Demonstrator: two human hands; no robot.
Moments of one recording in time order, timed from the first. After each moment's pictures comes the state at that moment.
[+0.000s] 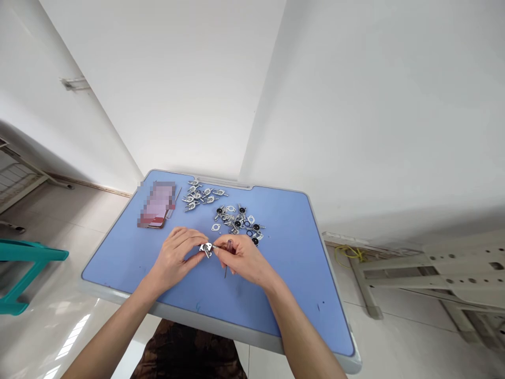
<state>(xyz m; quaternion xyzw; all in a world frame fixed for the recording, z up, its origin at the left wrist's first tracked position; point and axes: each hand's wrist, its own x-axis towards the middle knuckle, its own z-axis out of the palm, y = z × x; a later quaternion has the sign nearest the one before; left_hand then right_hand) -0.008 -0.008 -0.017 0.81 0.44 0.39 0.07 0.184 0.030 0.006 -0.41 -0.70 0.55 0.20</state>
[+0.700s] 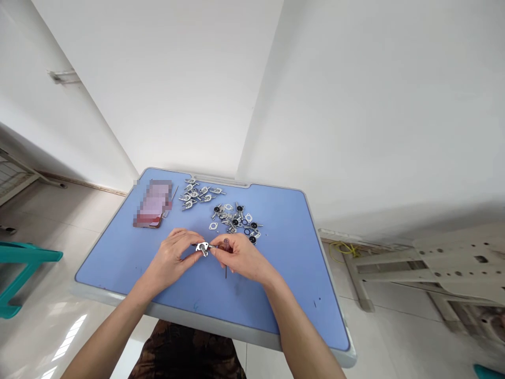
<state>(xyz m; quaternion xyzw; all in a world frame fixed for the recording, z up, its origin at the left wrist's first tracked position) -0.010 -0.009 -0.020 0.80 0.45 0.38 0.14 0.186 0.033 0.006 -0.41 -0.71 0.56 0.16</state>
